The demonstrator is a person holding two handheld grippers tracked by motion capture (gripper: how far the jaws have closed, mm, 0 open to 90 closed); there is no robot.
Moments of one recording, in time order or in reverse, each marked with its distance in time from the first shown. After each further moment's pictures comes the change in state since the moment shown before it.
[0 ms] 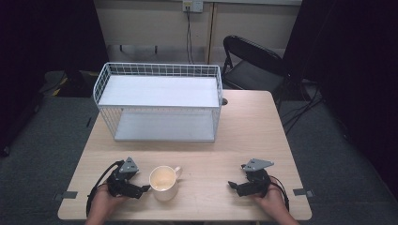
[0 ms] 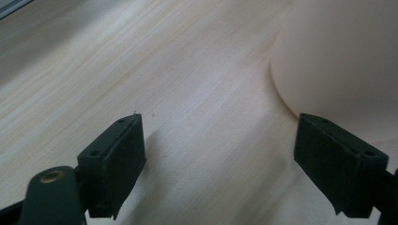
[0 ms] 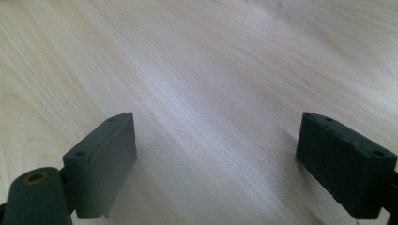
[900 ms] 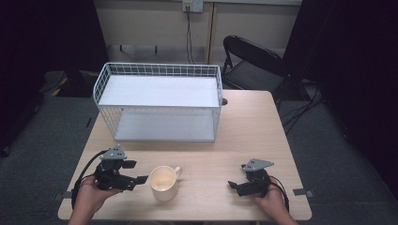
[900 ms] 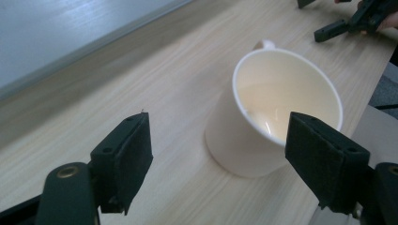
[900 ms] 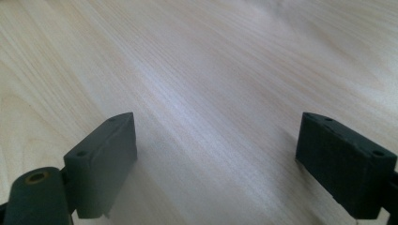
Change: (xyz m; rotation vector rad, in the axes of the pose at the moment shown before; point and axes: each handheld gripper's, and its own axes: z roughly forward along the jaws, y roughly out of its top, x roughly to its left) left arm -0.008 0.043 -0.066 -0.129 -0.109 -0.105; right arm 0.000 0.000 0.000 -0.002 -0.001 0.003
